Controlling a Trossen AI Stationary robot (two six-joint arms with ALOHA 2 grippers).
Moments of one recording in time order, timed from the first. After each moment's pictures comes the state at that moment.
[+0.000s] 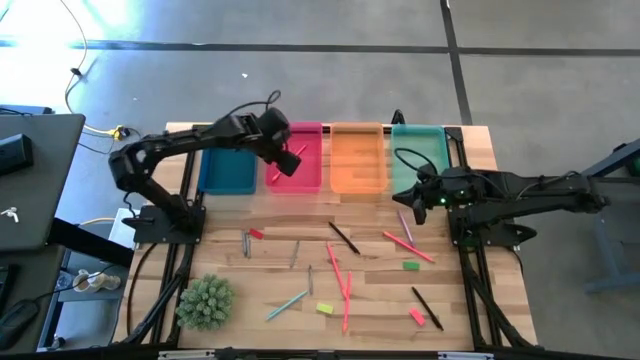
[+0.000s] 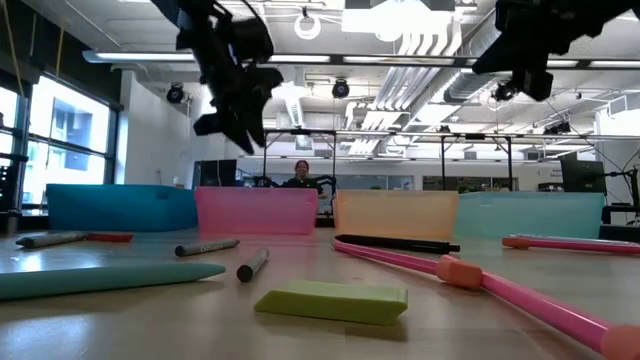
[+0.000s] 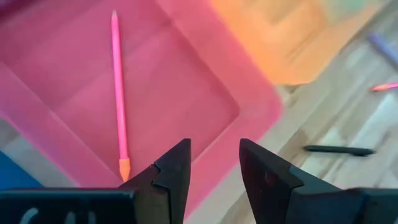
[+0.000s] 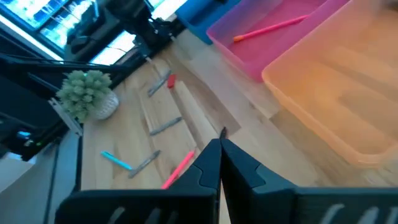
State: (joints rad) left arm 0.65 1.53 1.19 -0.74 0.15 -0.39; right arm 0.01 0.67 0.63 -0.44 0.12 0.65
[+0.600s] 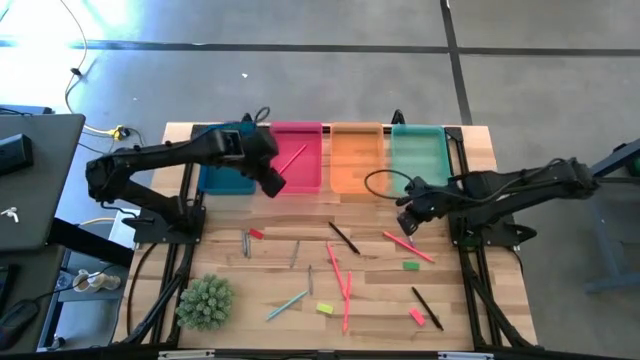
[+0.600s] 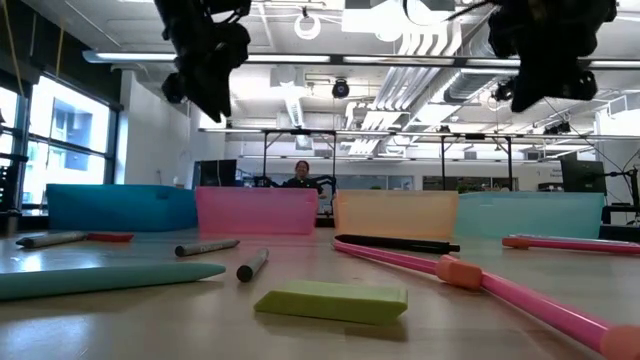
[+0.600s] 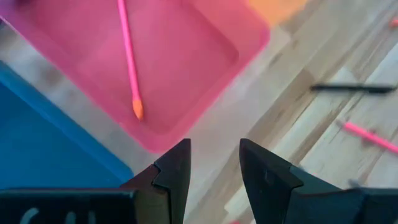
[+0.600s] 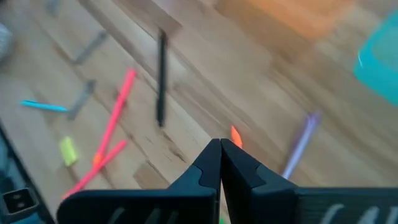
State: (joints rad) left arm 0.44 1.34 1.14 -0.94 -0.05 -0.44; right arm 0.14 0.97 0.82 -0.88 0.12 1.00
